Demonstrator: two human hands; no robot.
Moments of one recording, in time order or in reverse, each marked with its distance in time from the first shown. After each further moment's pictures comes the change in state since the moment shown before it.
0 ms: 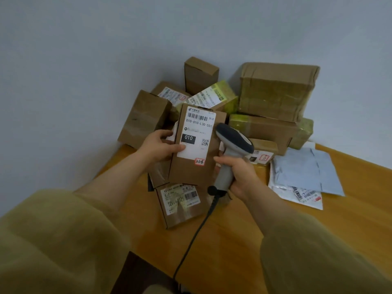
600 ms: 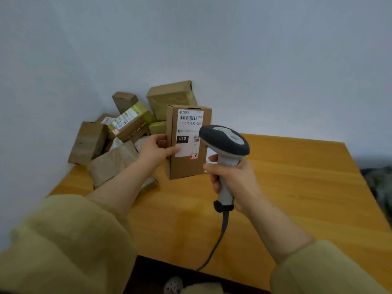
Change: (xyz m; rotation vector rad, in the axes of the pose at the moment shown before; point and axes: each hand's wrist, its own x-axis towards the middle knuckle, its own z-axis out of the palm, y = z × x) left_hand -0.196 0.054 0.226 0.184 0.109 0.367; right_hand -0.244 -0.037 -0.251 -0.098 -0.072 -0.420
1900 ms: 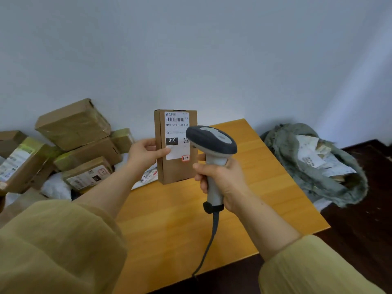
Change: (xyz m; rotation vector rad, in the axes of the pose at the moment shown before) left_hand -0.024 0.080 0.145 -0.083 -0.444 0.155; right_hand -0.058 -0.015 -0.102 0.113 0.403 -0.077
